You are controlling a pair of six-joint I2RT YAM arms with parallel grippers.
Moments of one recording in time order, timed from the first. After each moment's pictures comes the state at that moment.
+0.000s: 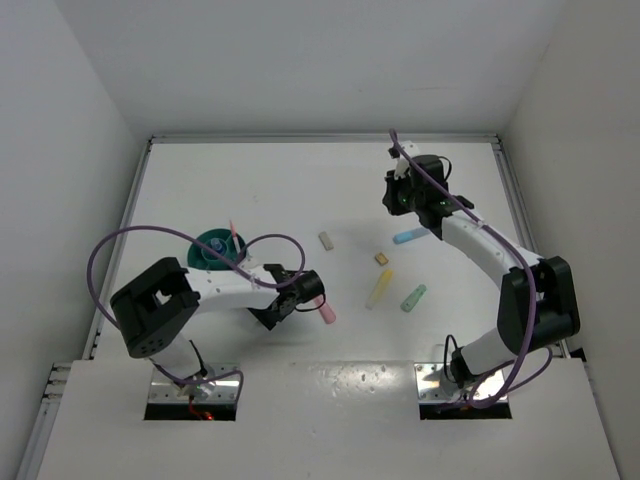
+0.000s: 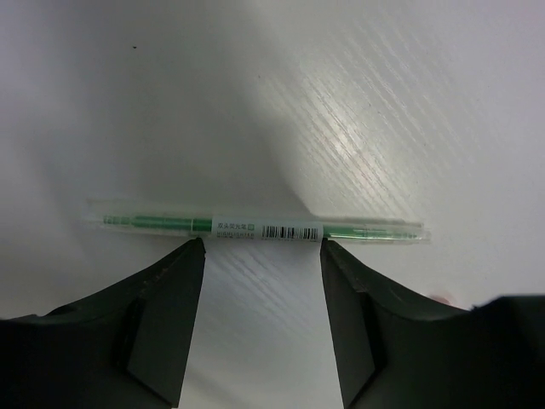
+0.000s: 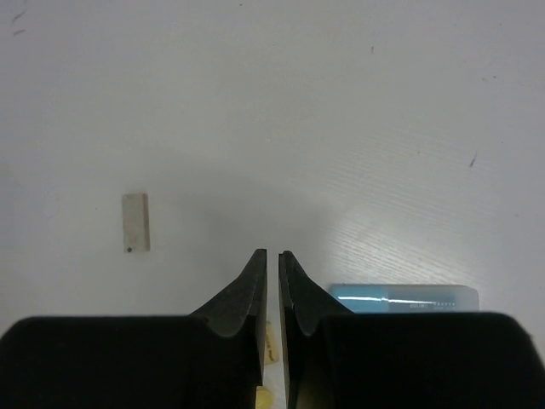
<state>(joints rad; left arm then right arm) -0.99 1.59 0.83 -0.81 -0.54 -1.89 0.30 1.52 1.03 -0.11 -0.08 0.05</state>
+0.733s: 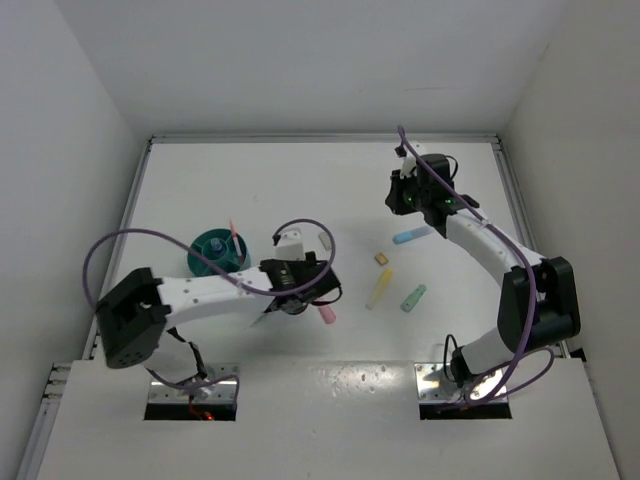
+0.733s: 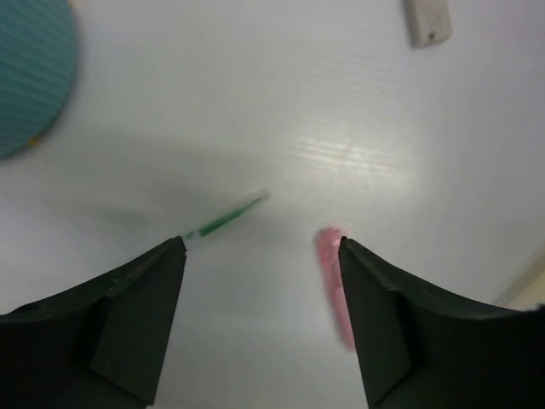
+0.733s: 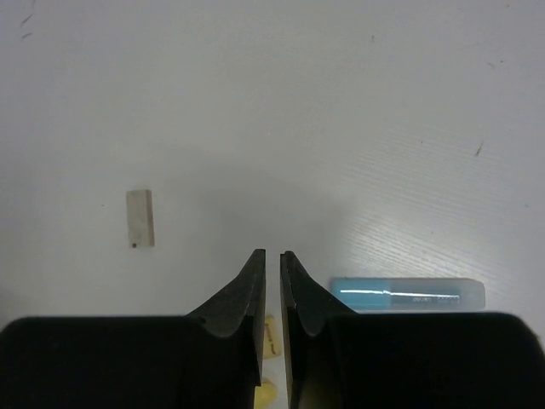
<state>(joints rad) -1.09 1.58 1.04 -0.74 -0.78 -1.30 0.26 1.52 1.03 -0.13 -0.14 0.08</state>
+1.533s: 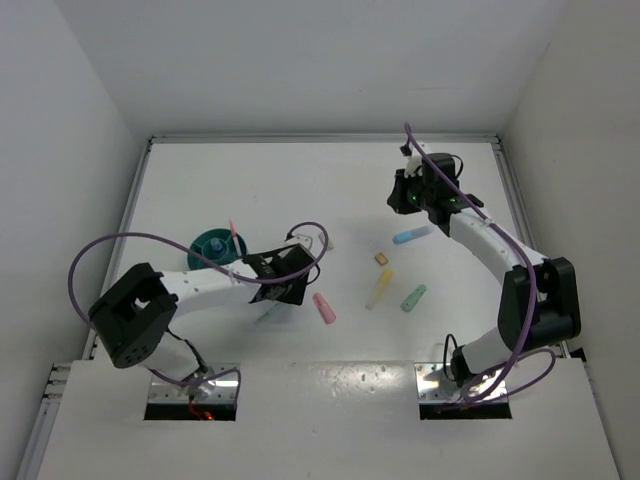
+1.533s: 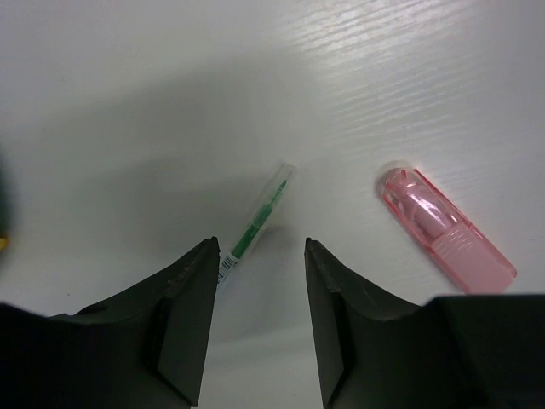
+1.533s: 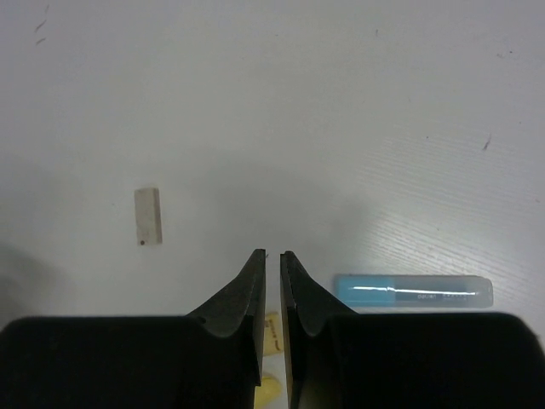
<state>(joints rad) -0.87 1.47 0.78 -0.40 -0.32 -0.57 0.22 1.52 1.03 -0.13 -0.20 0.10</state>
